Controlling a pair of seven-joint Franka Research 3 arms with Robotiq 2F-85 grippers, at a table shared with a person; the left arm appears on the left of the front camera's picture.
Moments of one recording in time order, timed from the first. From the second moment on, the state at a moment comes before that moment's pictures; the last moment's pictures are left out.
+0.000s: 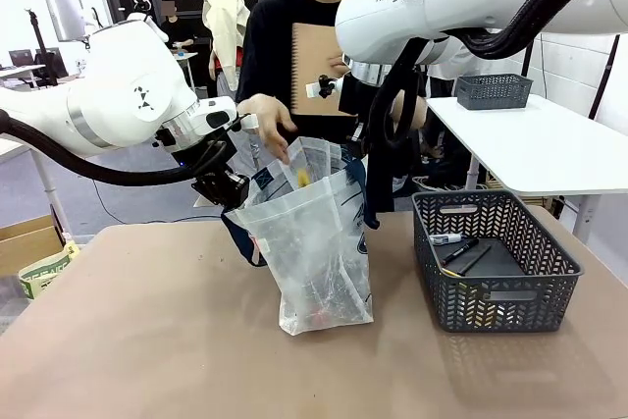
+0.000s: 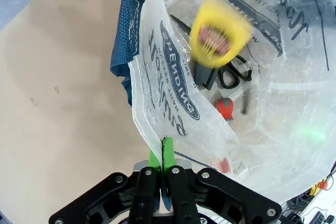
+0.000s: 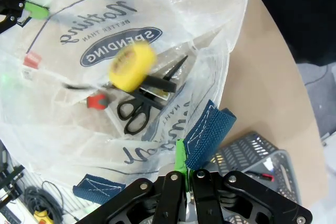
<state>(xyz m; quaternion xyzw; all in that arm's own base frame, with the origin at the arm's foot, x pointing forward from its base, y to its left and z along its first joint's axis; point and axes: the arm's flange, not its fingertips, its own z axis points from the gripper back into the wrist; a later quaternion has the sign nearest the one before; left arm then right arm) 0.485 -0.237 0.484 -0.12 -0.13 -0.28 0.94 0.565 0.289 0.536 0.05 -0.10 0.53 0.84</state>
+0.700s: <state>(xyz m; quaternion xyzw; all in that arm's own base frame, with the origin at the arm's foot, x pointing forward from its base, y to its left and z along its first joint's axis) 0.485 -0.235 0.487 -0.11 -0.14 -0.29 0.94 0.565 0.289 0.536 0.05 -0.10 0.53 0.84</state>
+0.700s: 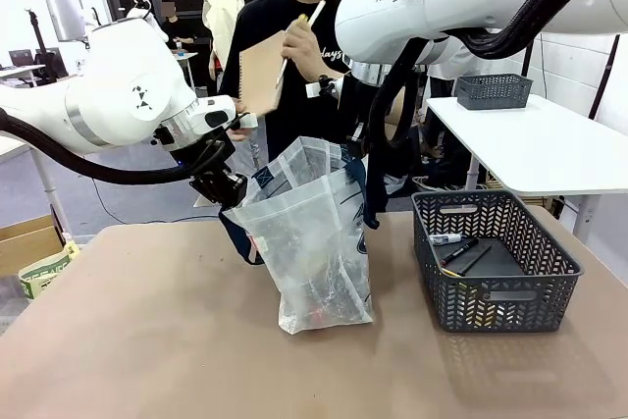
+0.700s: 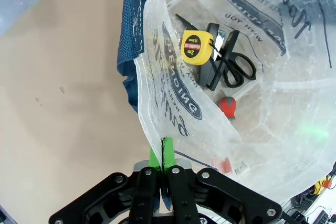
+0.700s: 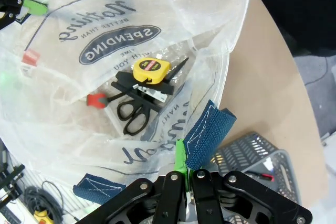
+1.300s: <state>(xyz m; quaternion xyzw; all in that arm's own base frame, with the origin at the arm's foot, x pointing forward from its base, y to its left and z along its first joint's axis) 0.484 -0.229 0.493 -0.10 -0.14 -0.29 0.94 0.565 0.289 0.536 0.05 -0.10 0.53 0.84</state>
